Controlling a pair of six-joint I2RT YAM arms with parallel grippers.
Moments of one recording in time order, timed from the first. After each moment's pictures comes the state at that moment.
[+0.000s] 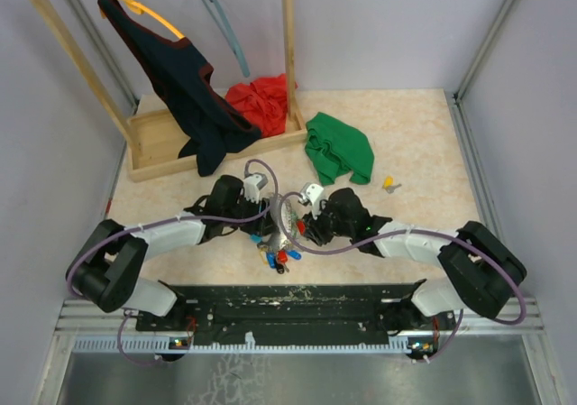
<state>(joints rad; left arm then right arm) -0.59 1.43 0.58 0.14 0.38 -0.30 0.76 1.36 0.51 0.22 -0.25 -0.08</state>
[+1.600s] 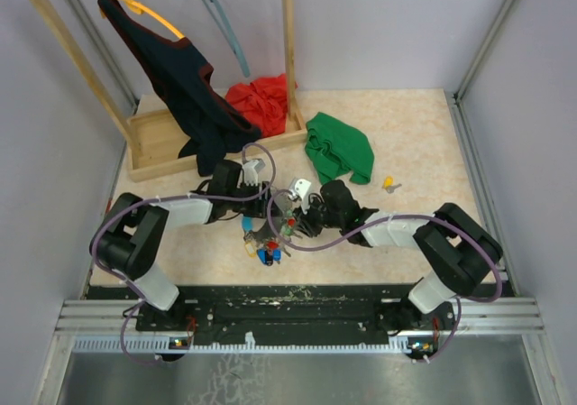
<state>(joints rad) -0.47 1.66 0.73 0.17 0.47 -0.38 0.74 1.53 0.61 0.36 -0.36 -0.16</state>
